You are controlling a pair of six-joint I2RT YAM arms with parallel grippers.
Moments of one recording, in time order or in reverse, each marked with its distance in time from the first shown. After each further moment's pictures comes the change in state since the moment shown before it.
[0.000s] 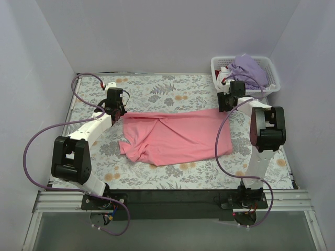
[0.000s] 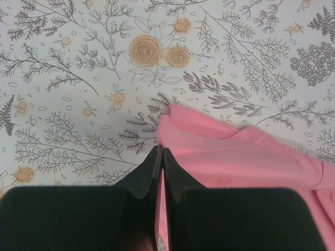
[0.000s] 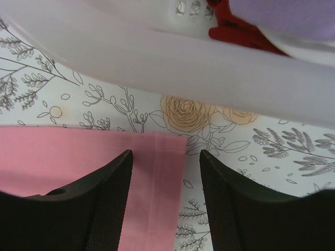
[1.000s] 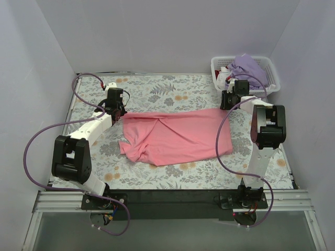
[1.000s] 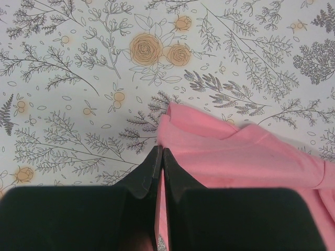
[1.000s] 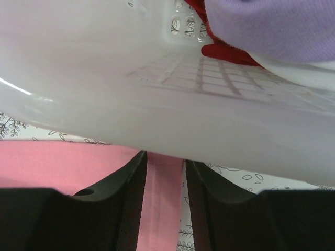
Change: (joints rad) left arm 0.000 0.007 0.000 -0.001 0.000 0.003; right arm -0.049 0.073 0.047 0.011 -0.138 0.080
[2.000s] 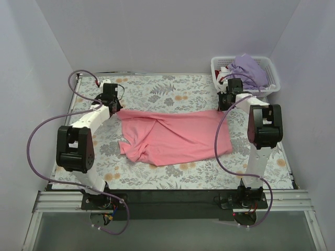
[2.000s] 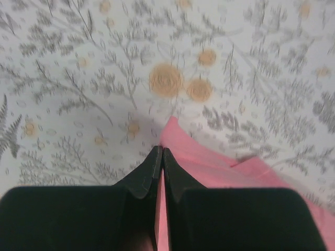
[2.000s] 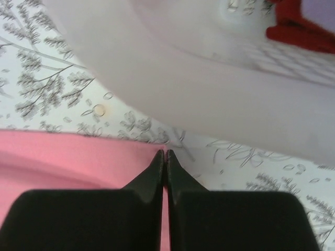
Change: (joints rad) left arm 0.076 0.117 0.090 -0.020 0.034 -0.021; right arm 0.061 0.003 0.054 -0.125 0.027 -0.012
